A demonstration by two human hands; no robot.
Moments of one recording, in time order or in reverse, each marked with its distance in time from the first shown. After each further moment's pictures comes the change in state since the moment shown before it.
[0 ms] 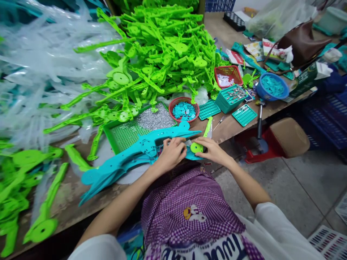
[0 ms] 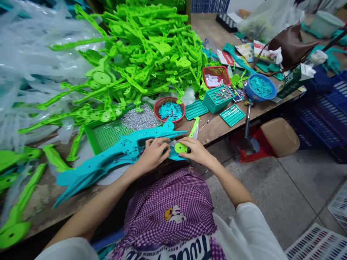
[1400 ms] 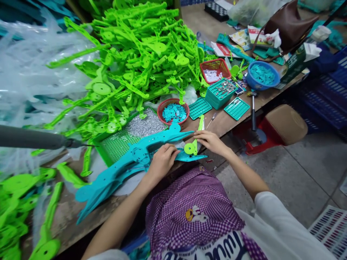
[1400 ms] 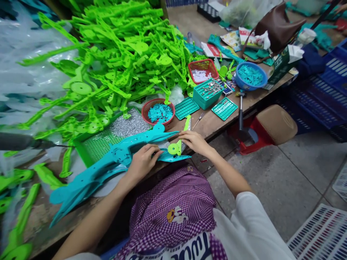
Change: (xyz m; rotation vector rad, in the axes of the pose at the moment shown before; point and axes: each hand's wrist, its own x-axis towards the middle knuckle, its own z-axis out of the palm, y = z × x) left_hand -0.007 -0.009 0.003 -0.066 0.183 0.018; right_hand 0.006 0.022 -0.014 0.020 0.127 0.061
